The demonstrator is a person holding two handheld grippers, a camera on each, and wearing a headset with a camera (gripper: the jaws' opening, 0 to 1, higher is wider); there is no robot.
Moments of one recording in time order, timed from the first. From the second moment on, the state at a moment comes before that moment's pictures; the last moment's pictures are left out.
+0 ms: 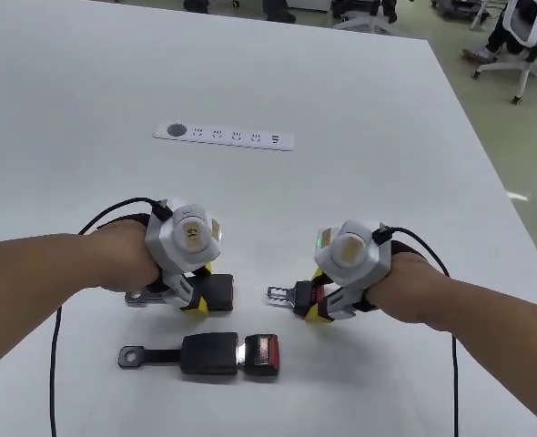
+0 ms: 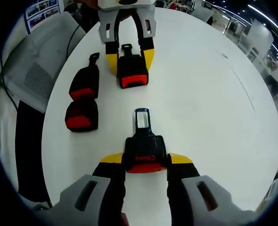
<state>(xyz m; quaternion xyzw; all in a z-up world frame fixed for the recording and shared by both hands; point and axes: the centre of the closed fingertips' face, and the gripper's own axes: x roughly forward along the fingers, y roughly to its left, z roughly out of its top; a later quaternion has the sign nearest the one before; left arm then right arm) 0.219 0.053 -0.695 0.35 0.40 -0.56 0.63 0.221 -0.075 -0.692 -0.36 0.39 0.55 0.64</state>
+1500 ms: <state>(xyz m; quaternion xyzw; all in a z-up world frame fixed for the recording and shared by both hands) 0.219 0.053 -0.694 0.36 0.40 -0.57 0.62 0.223 -0.006 -0.690 -0.36 0.33 0.61 0.62</state>
